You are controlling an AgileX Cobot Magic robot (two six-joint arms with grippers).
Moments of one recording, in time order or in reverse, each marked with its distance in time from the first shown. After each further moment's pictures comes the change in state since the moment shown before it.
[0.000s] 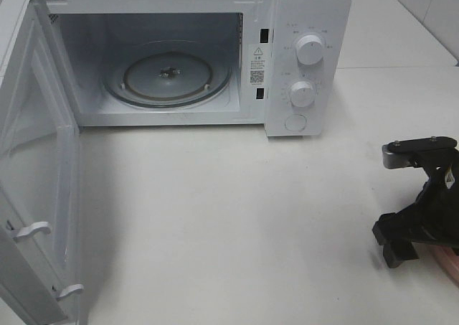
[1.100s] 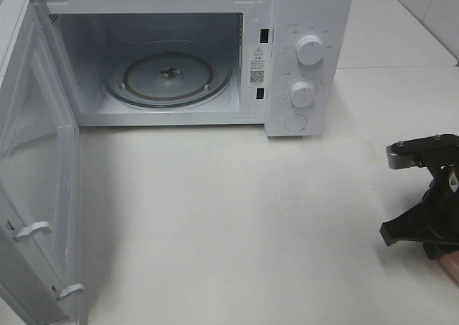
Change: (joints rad) left arm 0.000 0.000 0.000 0.000 0.000 0.000; right arm -0.001 0.006 0.000 -0.145 0.012 0.116
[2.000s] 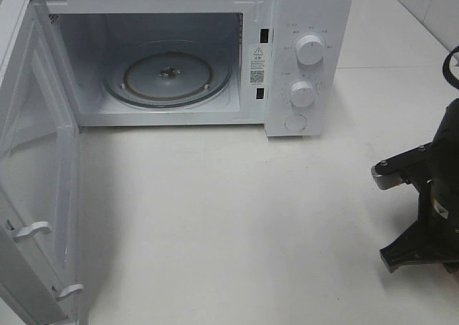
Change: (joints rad) left arm 0.000 0.000 0.000 0.000 0.000 0.000; right arm 0.234 0.000 0.000 -0.254 0.232 0.346
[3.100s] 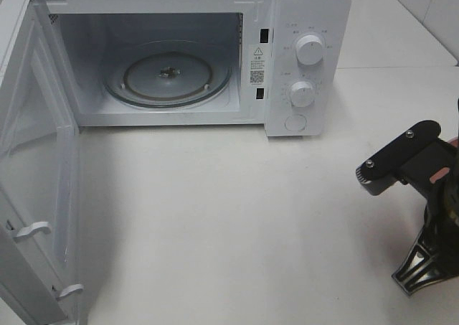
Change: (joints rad) left arm 0.000 0.000 0.000 0.000 0.000 0.000; right arm 0.350 -0.264 0.004 -0.032 0.289 -0.021
